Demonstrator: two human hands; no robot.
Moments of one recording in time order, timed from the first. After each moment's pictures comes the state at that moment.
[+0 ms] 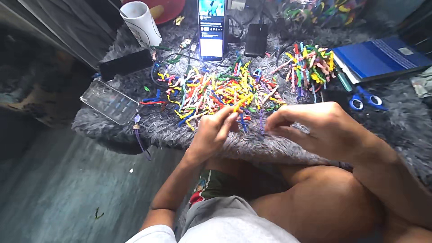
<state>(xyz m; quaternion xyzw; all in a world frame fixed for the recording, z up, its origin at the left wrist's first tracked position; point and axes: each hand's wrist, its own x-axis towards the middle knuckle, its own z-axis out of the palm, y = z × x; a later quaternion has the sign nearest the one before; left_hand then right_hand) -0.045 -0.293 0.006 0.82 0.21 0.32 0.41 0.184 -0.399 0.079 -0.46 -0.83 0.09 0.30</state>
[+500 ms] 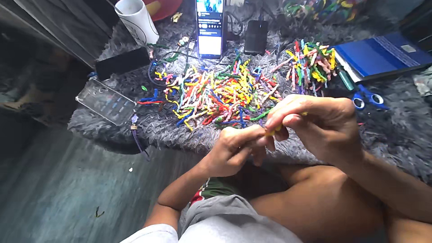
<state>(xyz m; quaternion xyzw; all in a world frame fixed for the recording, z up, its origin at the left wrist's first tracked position) -0.023 -0.325 0.012 0.71 -0.05 0.37 0.60 0.161 -0.392 0.068 -0.34 -0.69 0.31 0.56</state>
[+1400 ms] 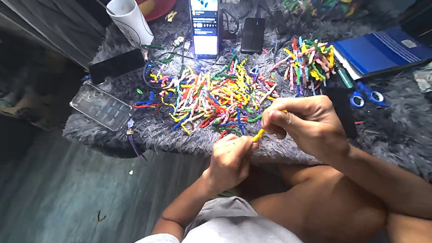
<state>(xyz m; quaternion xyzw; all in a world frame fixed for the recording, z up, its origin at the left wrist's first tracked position) -0.020 -0.347 -0.012 0.81 0.12 0.49 0.30 0.162 -0.386 0.061 -0.40 -0.62 0.38 0.56</state>
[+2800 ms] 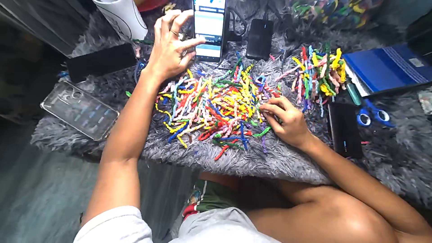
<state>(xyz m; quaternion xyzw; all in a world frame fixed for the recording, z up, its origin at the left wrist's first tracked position) -0.029 -0.012 -0.013 0.95 0.19 0.24 -0.01 0.235 -0.334 -0.057 -0.59 -0.74 0.00 0.32</state>
